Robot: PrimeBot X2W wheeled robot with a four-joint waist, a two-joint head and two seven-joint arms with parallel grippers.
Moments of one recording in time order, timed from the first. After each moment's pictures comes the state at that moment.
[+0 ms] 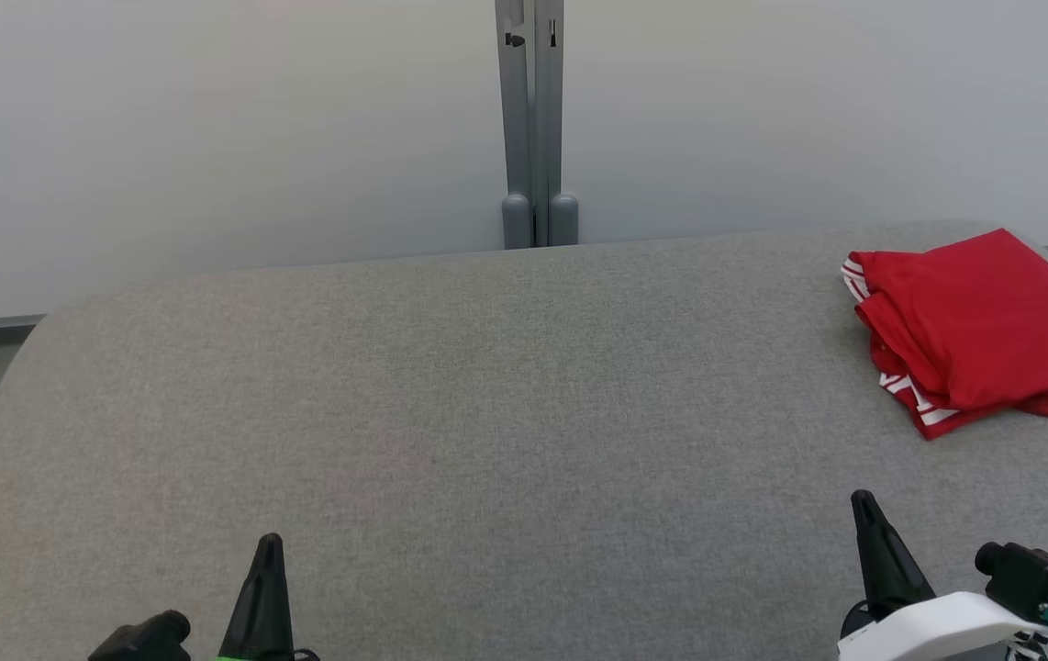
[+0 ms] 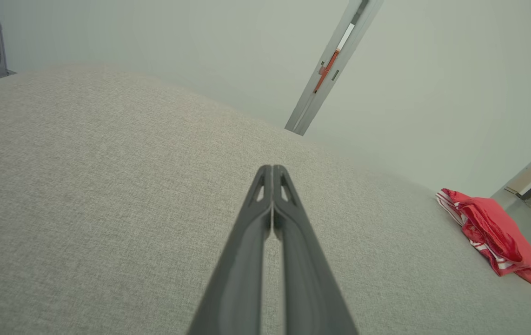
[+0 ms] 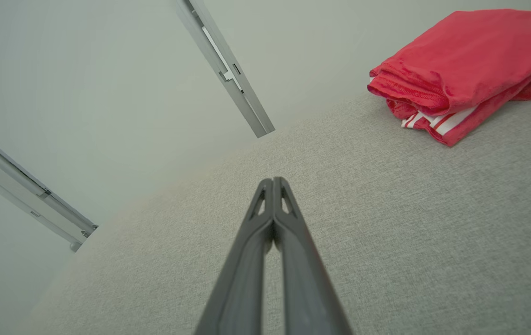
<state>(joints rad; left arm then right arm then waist) 0.15 0.06 -0.12 0.14 -0.55 -0.04 -0.19 0.11 -0.08 0.05 0.18 0.57 0.13 -0.17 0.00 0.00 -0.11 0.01</state>
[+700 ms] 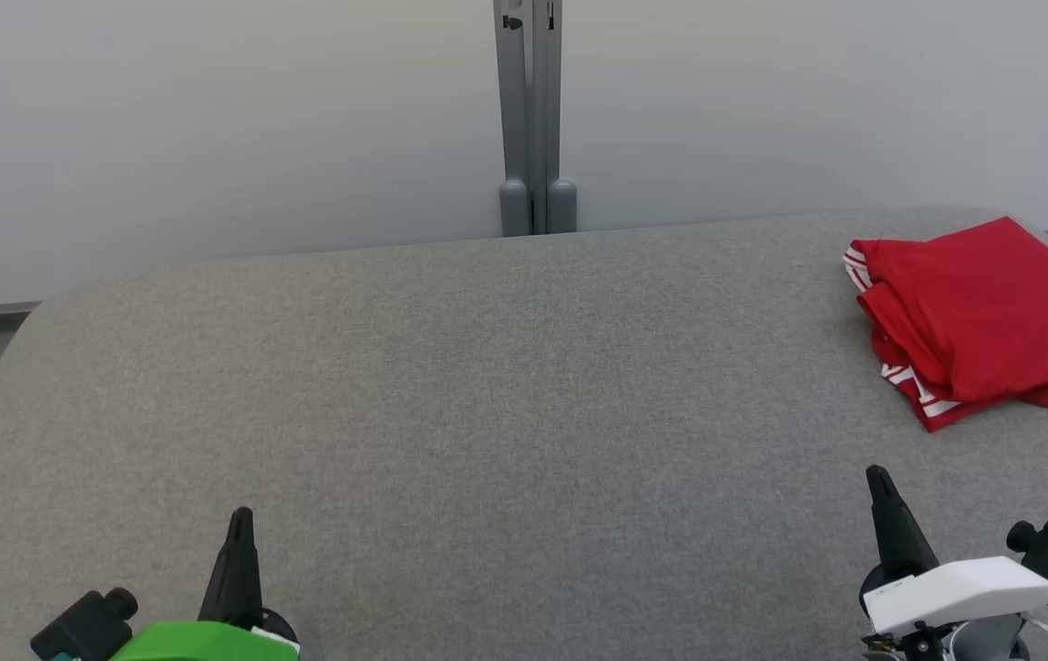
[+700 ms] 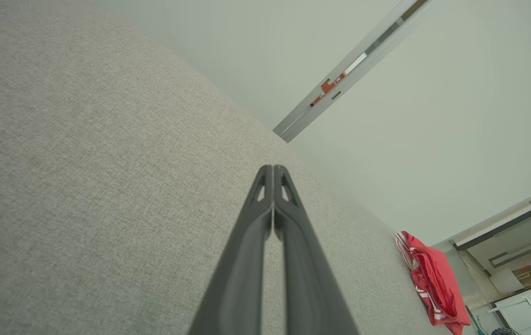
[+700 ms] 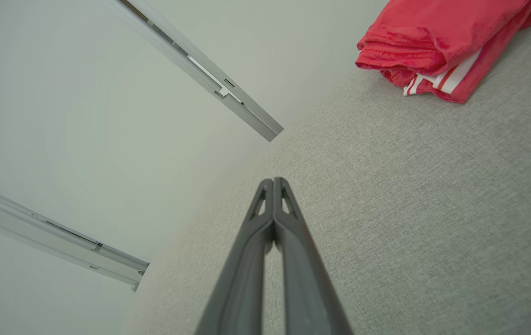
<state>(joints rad) 0.08 0.07 -0.07 0.17 -0.86 -0.06 -0.11 0.05 -0.07 0.00 0.20 0.86 0.13 -0.10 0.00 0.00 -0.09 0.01</state>
